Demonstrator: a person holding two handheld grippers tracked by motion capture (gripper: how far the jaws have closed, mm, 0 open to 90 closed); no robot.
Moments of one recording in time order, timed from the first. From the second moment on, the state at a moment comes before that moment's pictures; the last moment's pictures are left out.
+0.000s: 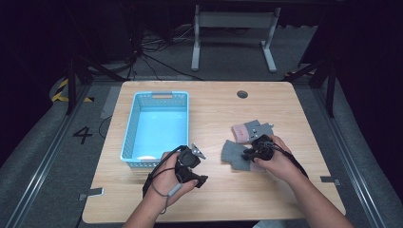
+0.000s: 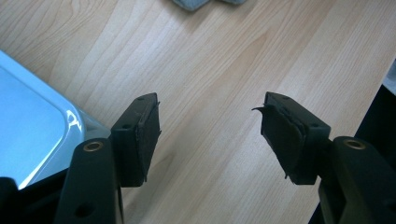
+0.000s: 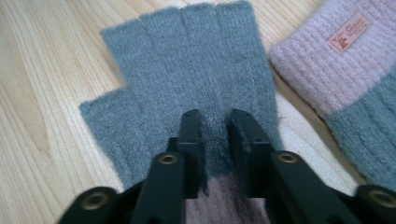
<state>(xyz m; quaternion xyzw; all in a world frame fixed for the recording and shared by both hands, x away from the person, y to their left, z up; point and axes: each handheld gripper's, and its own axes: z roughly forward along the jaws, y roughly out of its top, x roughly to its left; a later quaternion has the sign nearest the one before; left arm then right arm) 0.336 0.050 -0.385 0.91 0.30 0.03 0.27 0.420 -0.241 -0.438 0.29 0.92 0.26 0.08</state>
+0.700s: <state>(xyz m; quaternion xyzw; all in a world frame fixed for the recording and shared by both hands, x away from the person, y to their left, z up) 0.345 0.041 -0.378 0.92 0.28 0.03 0.28 0.387 -0.242 -0.409 0.23 0.93 0.30 0.07</state>
